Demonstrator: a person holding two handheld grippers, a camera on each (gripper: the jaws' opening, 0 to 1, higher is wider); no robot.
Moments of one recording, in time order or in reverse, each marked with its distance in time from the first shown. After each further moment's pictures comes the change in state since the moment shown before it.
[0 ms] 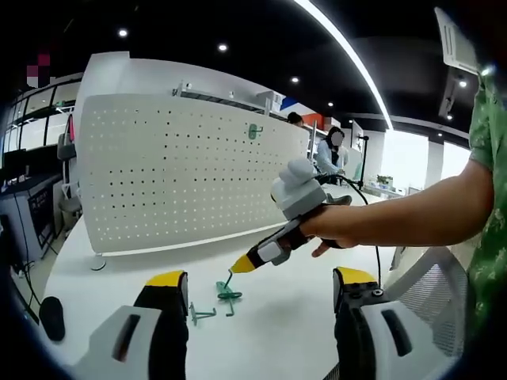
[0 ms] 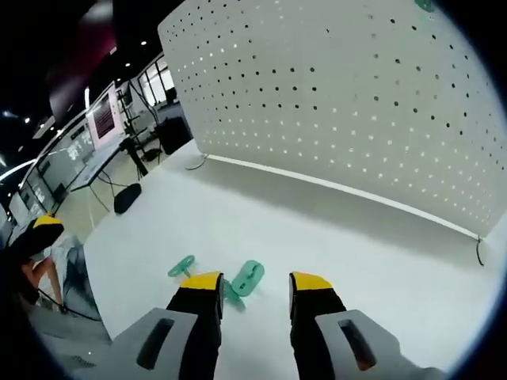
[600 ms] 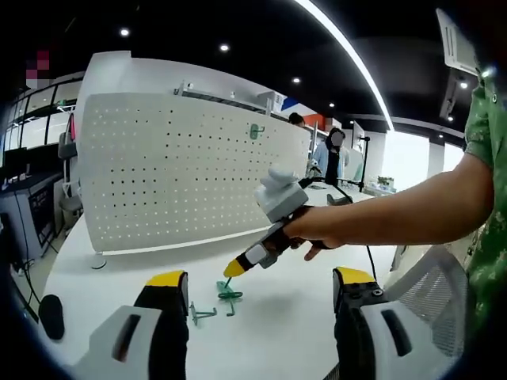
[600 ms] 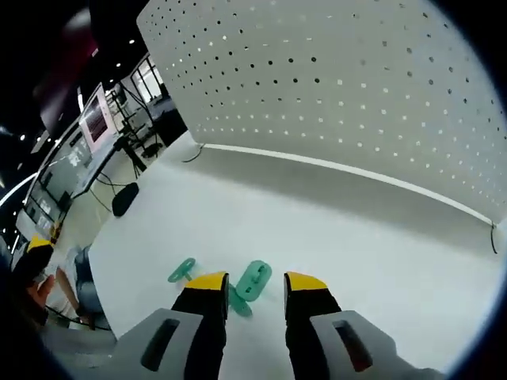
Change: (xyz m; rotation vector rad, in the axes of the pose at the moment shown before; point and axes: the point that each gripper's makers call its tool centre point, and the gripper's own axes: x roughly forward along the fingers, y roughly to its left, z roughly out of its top) left arm 0.000 0.002 -0.001 -0.008 -0.003 0.003; right arm 0.023 0.002 -0.006 0.095 0.092 0.043
